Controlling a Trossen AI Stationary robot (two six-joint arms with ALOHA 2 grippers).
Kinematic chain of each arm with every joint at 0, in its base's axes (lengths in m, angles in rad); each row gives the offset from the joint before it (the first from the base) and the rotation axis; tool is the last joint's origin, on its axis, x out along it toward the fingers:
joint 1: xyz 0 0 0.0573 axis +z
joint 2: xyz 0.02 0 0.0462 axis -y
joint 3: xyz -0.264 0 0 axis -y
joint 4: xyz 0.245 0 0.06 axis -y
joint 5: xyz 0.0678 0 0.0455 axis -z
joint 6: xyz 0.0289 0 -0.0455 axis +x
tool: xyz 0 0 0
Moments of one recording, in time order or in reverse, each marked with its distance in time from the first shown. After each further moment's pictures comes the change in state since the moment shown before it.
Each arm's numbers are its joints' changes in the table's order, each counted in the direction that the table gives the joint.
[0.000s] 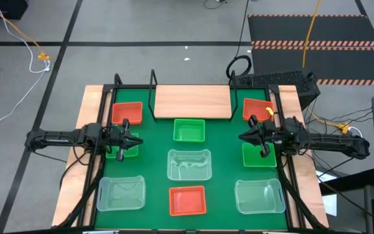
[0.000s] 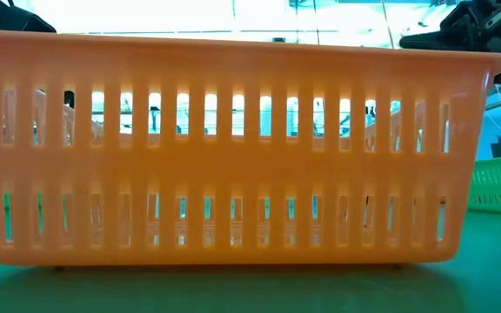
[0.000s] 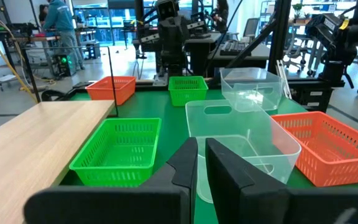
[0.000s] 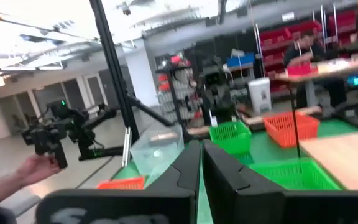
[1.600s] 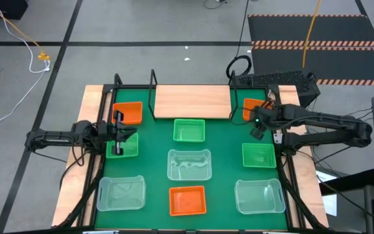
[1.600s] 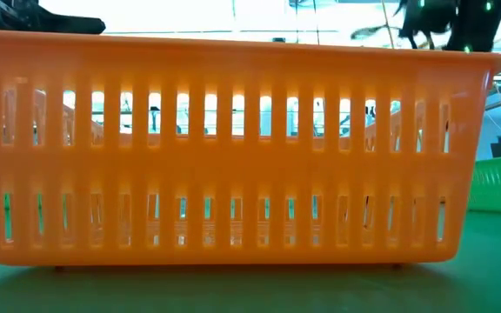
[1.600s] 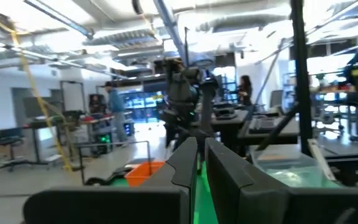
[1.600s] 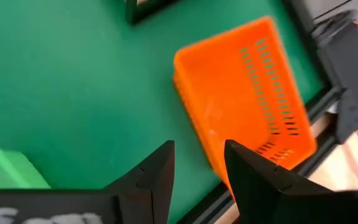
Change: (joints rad) left arm 0.000 0.000 0.000 0.353 -0.116 0.102; right arm -0.089 -0.609 0.715 -1.622 0.739 -0.065
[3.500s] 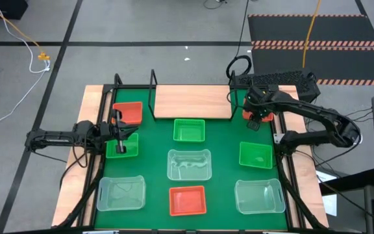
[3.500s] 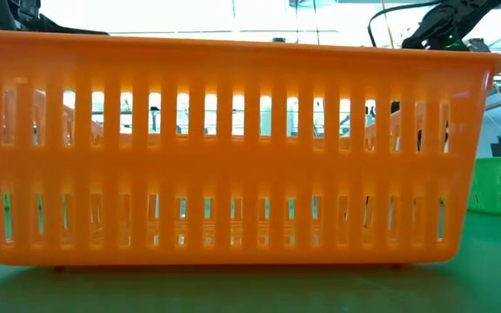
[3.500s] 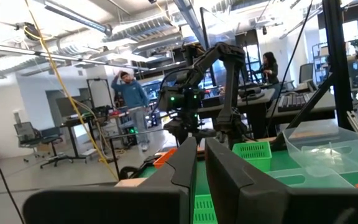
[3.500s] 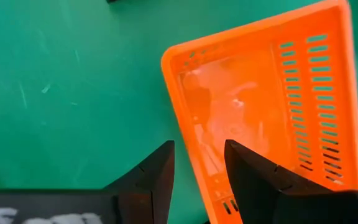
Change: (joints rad) left arm 0.000 0.000 0.000 -0.046 -0.075 0.124; right arm -0.442 -0.254 -0.014 0.241 -0.269 -0.485
